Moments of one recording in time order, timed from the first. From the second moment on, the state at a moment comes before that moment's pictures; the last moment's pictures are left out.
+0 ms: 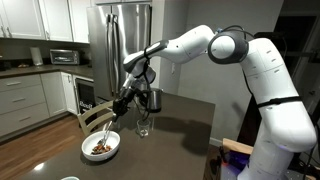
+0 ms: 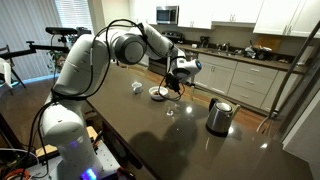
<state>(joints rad) -0.15 0.57 0.10 -1.61 0.81 1.94 -0.56</state>
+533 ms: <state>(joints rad) -0.11 0.64 0.10 -1.46 0.65 1.86 -0.52</state>
